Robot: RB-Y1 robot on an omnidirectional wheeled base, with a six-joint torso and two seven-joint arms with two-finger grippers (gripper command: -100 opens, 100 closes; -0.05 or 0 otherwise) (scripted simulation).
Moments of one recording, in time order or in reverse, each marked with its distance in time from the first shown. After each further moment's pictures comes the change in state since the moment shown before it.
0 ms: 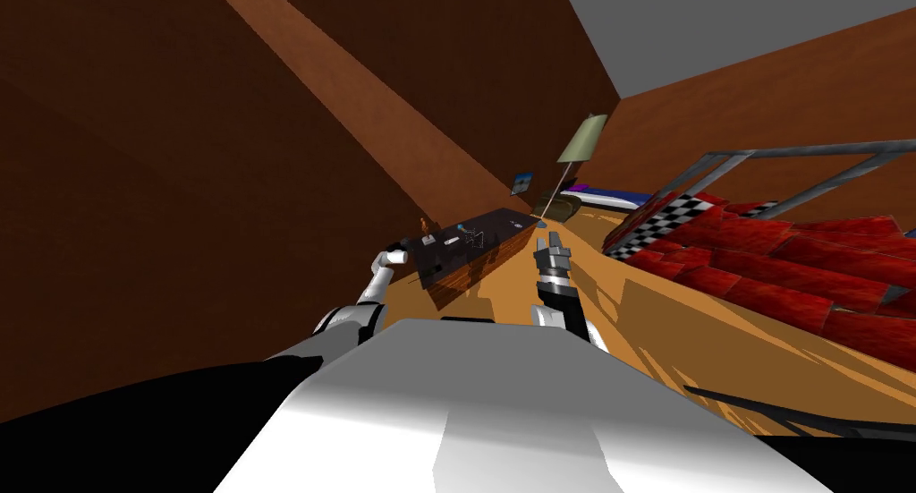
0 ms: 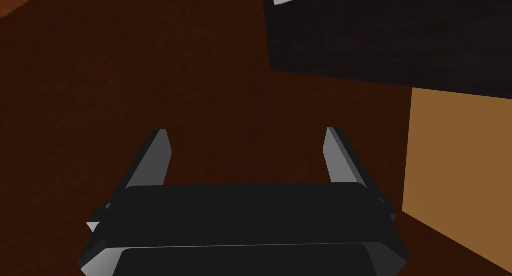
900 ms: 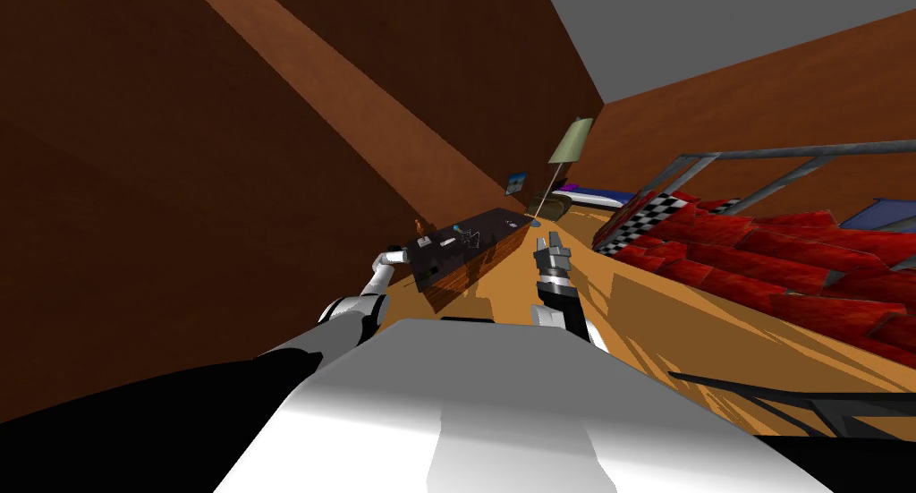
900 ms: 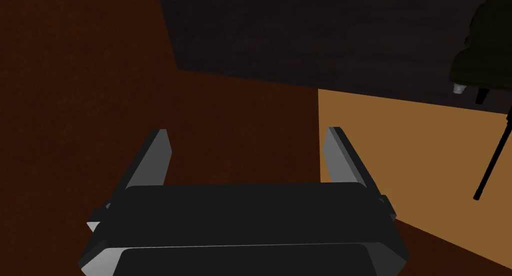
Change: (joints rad) left arm -0.094 0.012 0.032 0.238 0.037 0.175 0.011; right arm 0.000 0.000 0.000 0.000 0.000 0.000 0.000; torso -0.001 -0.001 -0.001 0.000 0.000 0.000
